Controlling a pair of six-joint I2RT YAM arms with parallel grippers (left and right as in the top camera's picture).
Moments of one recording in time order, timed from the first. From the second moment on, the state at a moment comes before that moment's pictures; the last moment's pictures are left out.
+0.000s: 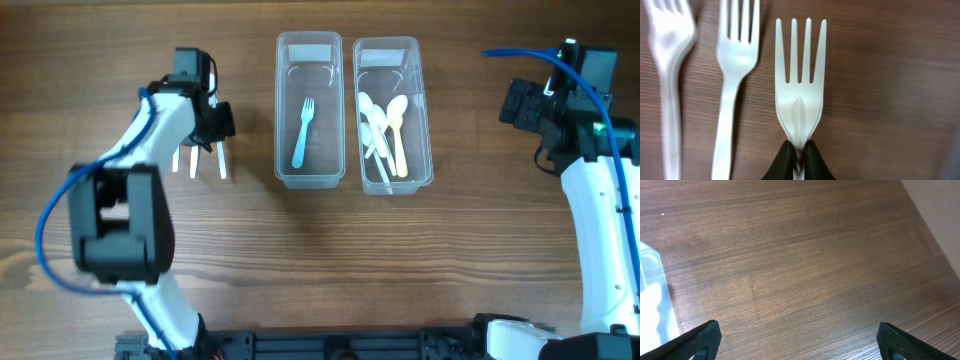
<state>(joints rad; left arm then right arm) -0.05 1.96 1.38 -0.70 0.01 -0.22 -0.11 1.41 1.30 -0.77 0.30 0.08</state>
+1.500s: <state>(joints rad) -0.44 1.98 1.43 -0.48 0.03 -0.34 -0.11 1.41 1.30 -0.77 0.30 0.08</state>
